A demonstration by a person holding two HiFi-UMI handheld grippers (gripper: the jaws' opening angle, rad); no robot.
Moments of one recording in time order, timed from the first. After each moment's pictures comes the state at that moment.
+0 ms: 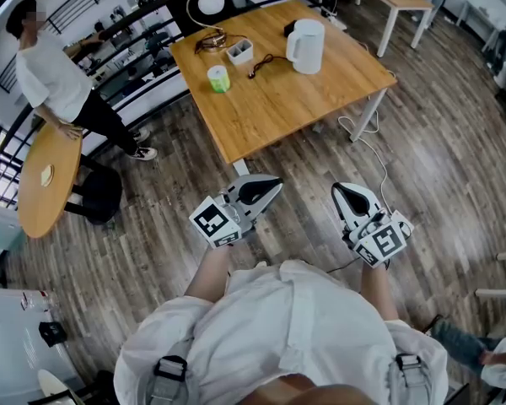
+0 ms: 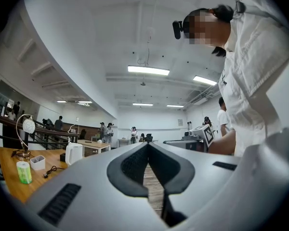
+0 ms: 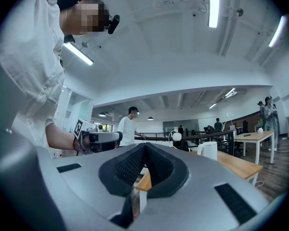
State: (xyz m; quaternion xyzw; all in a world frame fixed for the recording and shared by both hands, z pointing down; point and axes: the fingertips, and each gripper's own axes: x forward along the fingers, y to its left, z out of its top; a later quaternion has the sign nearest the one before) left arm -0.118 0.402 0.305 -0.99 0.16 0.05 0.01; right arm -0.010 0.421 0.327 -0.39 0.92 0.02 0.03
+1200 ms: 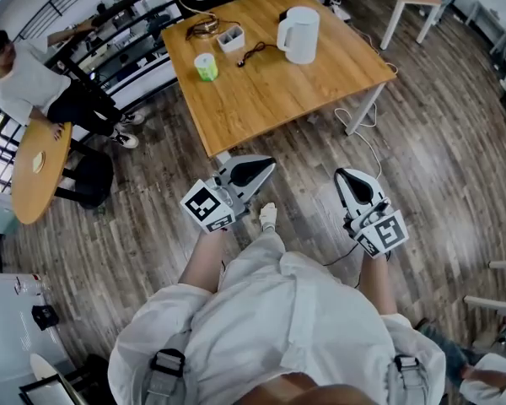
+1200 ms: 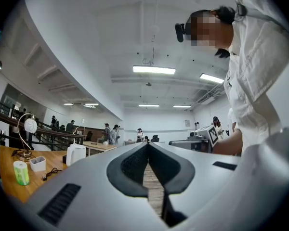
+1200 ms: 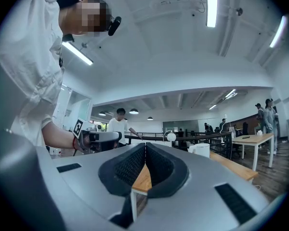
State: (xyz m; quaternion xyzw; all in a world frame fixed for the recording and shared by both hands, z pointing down) left arm -0.068 0.345 0.312 -0.98 0.20 0.06 0.01; right arm 0.059 0.371 0.334 -0.38 0.92 0.03 0.03
